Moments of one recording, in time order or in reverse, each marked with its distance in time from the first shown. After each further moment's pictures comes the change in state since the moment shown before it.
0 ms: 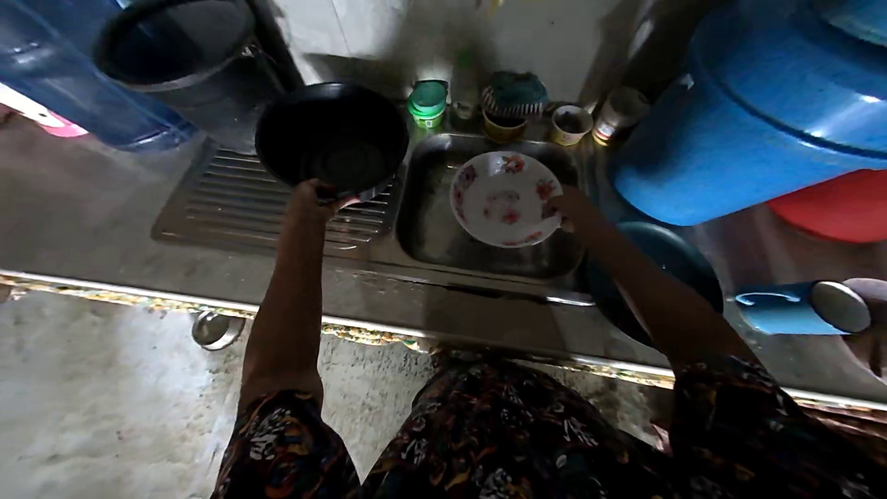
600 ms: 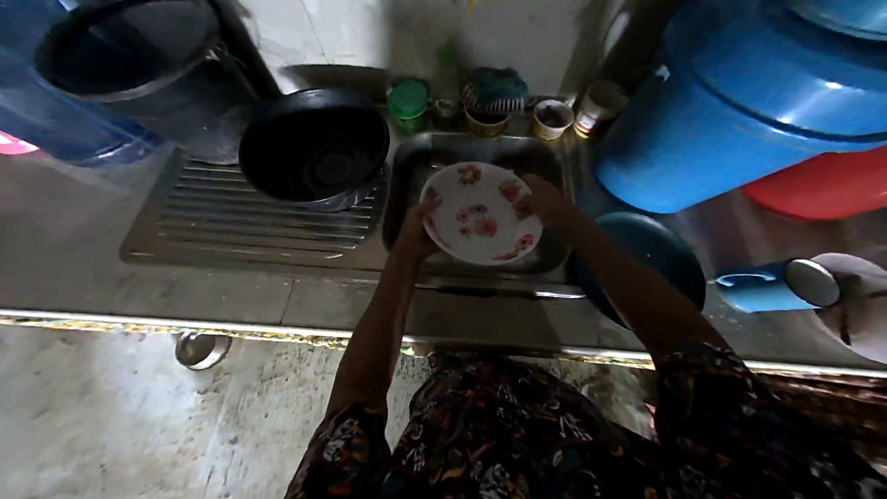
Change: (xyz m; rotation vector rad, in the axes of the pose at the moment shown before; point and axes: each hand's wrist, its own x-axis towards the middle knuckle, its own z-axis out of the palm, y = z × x) left_hand -0.092 -0.134 0.083 0.040 -0.830 -0.190; right_hand -0.031 -0.022 0.013 -0.109 -0.169 -0.244
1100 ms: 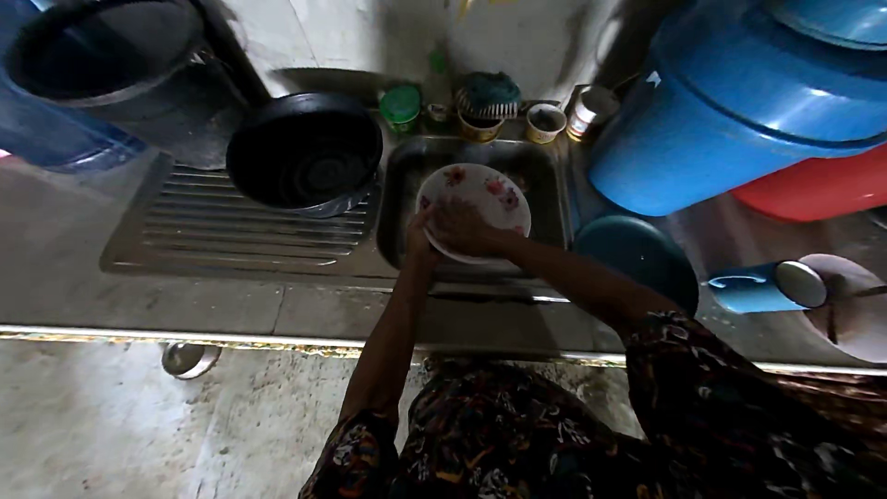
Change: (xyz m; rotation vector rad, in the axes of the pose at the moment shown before) left_hand 0.018 -0.038 0.003 -0.168 0.213 0.201; right_hand 0.020 0.008 0.108 -0.810 -0.306 -0.708
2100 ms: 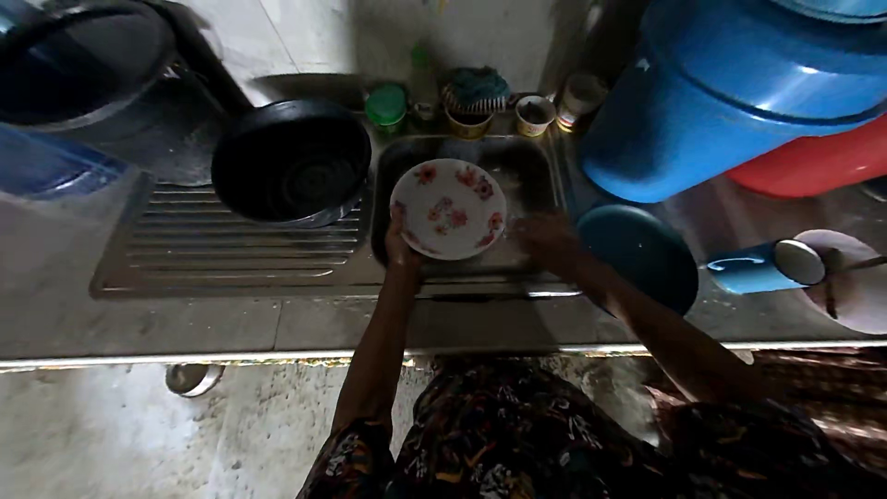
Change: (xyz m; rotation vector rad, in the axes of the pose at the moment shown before) left_hand 0.010 0.014 -0.020 -0.124 -0.033 0.115; right_hand -0.149 0.020 -0.038 -0.111 0.276 0.210
